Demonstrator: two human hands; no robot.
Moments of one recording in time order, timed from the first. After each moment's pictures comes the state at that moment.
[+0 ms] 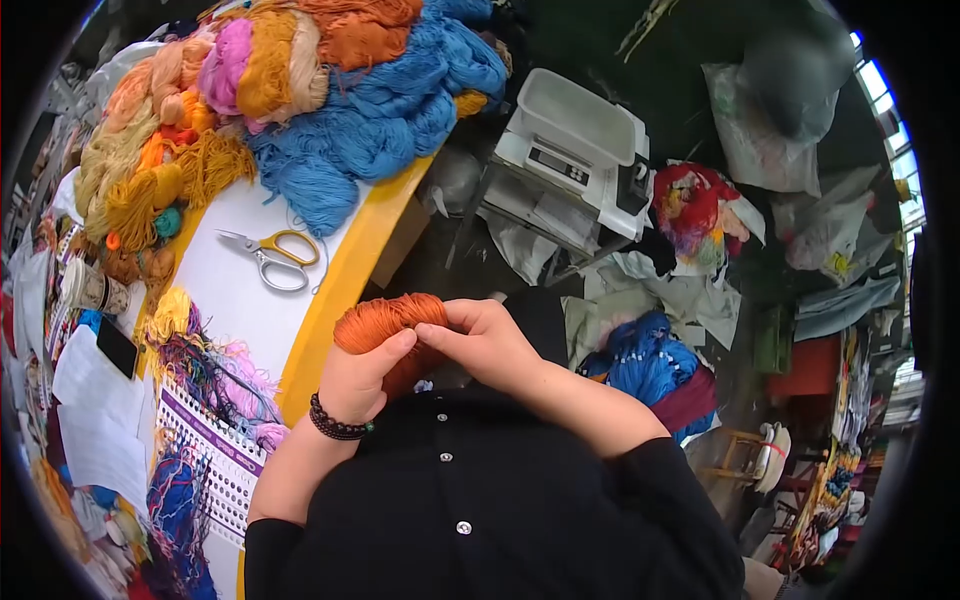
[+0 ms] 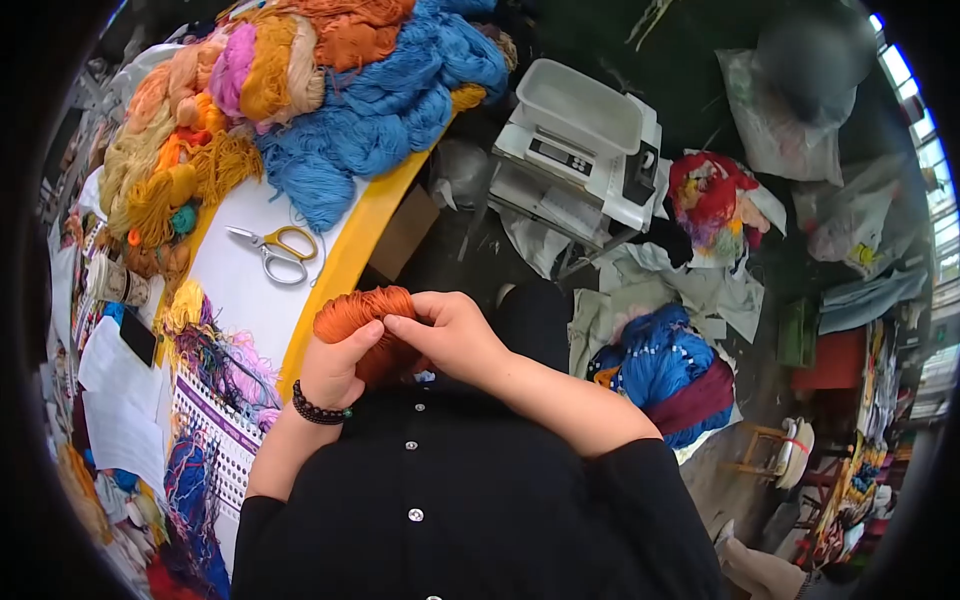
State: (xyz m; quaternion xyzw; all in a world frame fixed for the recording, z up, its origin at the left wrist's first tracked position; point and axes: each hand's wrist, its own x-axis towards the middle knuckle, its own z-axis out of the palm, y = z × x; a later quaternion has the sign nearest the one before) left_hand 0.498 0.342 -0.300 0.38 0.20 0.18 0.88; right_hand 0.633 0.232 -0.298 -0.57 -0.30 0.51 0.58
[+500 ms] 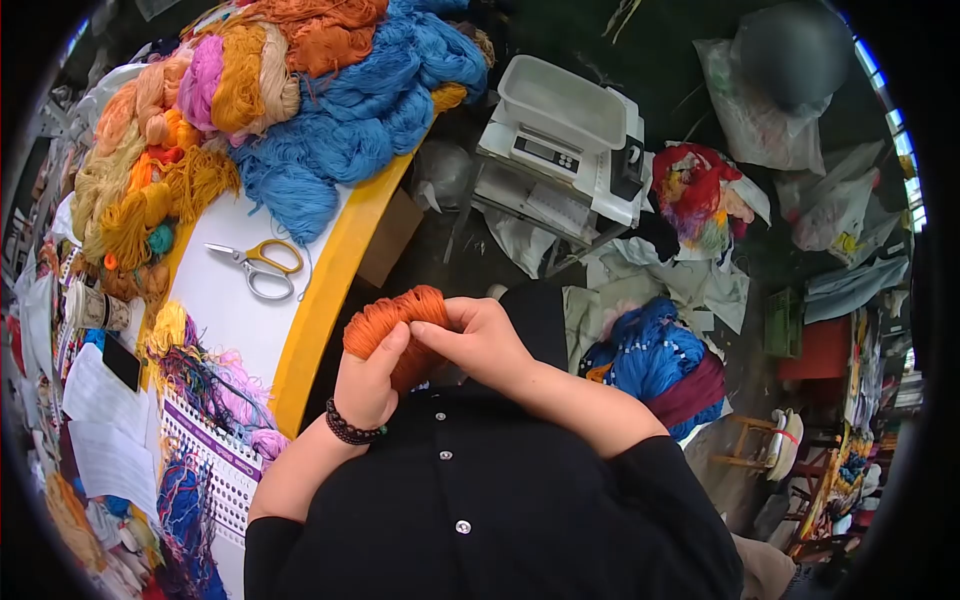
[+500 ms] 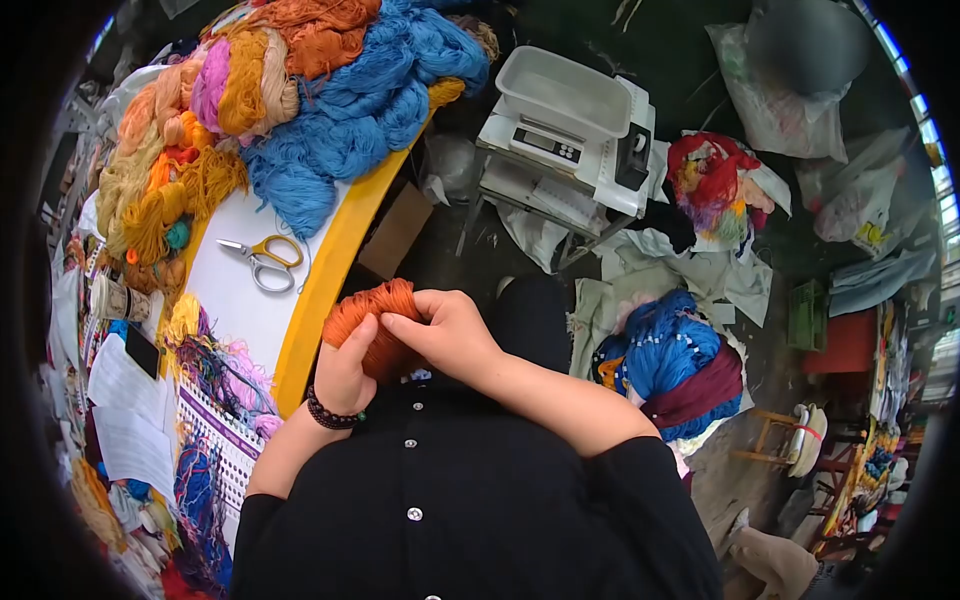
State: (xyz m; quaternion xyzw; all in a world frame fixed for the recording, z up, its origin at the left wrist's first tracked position) left_hand 0.524 0.314 -0.311 0.39 0.20 0.22 0.87; right_hand 0.649 0.217 -0.315 -0.60 -0.30 0.43 0.60
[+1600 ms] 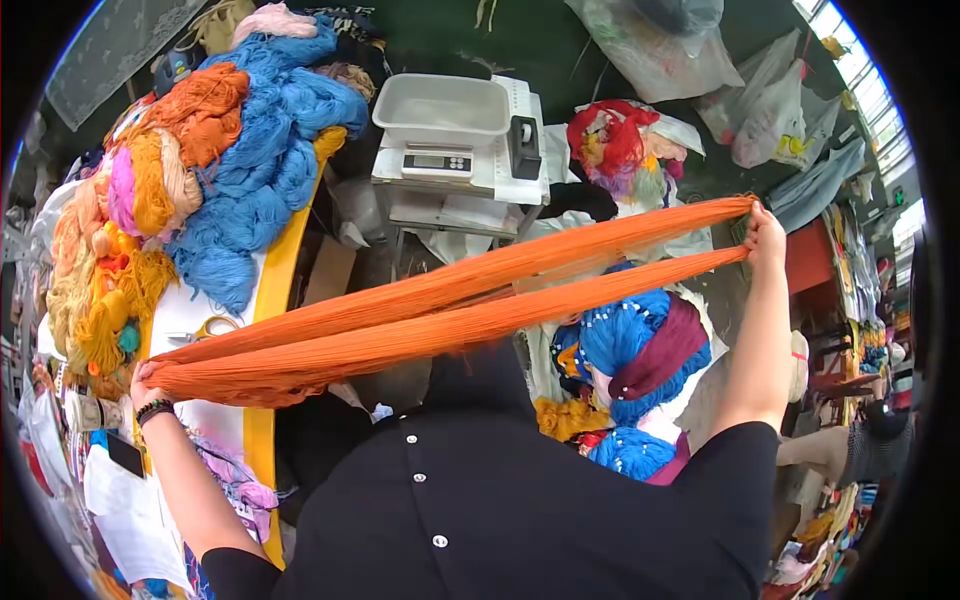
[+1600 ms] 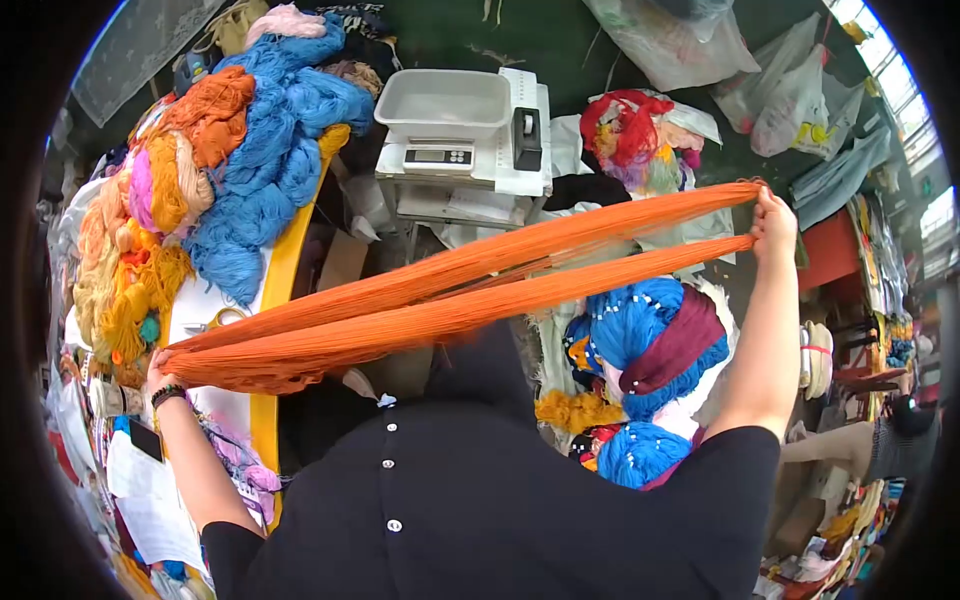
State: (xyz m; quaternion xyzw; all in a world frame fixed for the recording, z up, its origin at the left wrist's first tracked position) left_hand 0.362 0.684 -0.404 0.04 0.31 0.36 0.88; right_hand 0.954 -0.211 -0.216 -0.71 0.10 -0.08 0.69
